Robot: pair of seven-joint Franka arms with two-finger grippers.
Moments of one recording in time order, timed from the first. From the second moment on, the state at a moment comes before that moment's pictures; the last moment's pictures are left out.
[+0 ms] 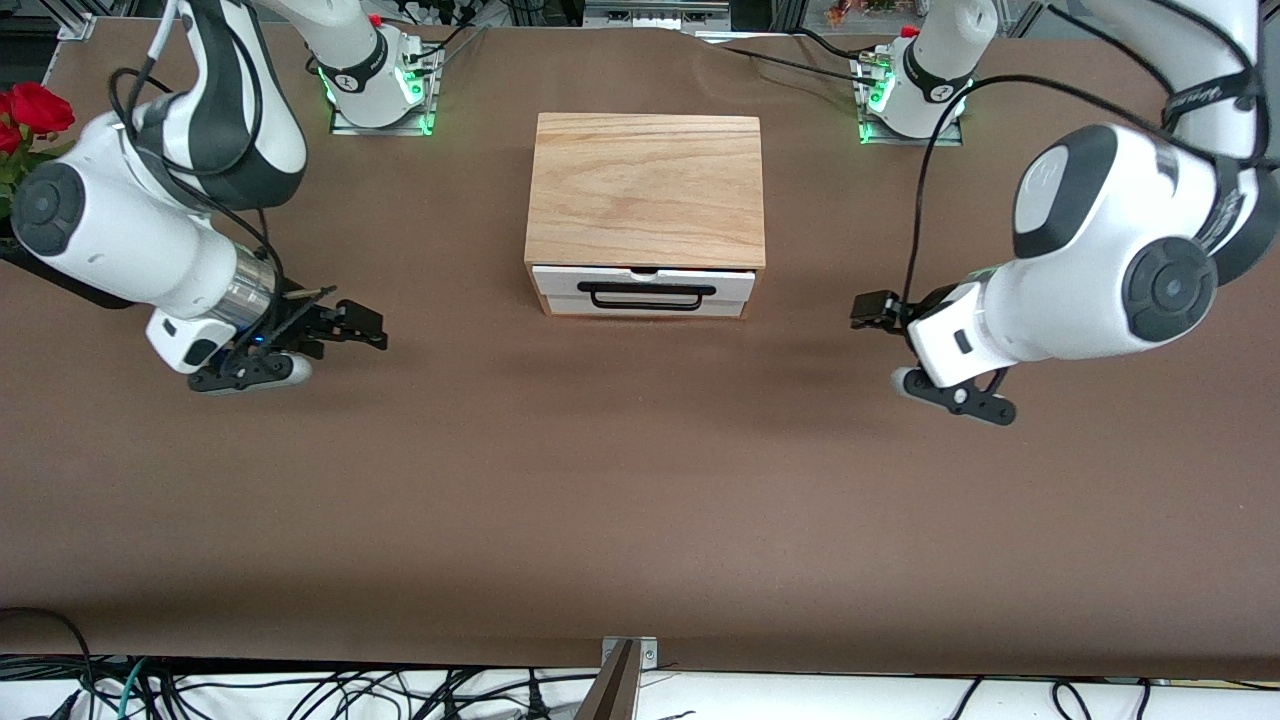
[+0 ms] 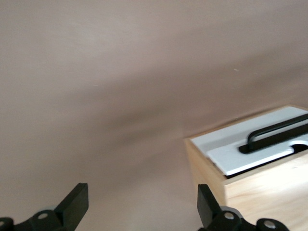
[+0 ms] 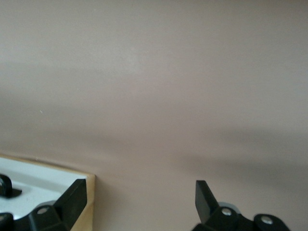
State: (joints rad) left arm -0.22 0.42 -0.02 -1.30 -0.18 1.52 0.03; right arm 0.45 0.23 -0.29 -1.68 0.25 1.90 -0.02
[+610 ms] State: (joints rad) left arm -0.15 0.16 0.14 -1.43 -0.04 1.51 0.03; right arm 0.44 0.15 -0.38 -1.47 0.10 1.60 0.00
